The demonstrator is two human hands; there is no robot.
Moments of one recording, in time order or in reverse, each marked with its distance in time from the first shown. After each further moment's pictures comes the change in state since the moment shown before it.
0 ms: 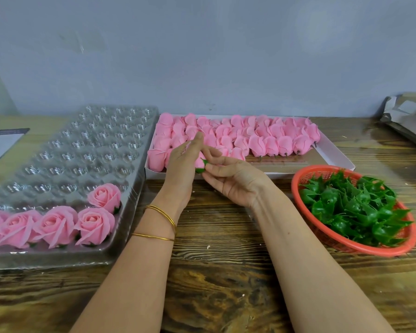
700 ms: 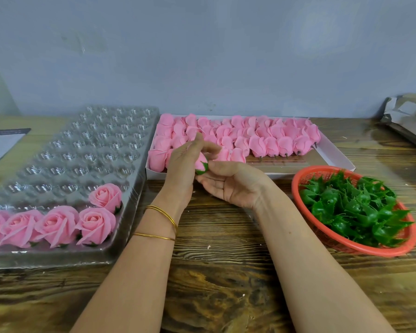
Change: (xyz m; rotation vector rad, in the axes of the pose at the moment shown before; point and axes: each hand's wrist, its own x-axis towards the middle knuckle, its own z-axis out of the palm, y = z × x) left_hand -0.003 0.003 -0.002 0.007 -0.015 0.015; right_hand -0.005 -0.002 0.002 -0.081 0.045 0.120
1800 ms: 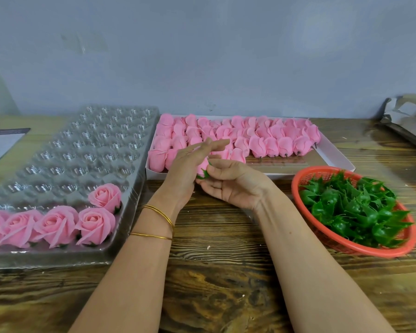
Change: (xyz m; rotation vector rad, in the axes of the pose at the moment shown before) left_hand -0.007 0.012 0.002 0.021 -0.150 -0.090; right_hand 0.002 0.002 -0.007 -0.050 -0.199 -0.069
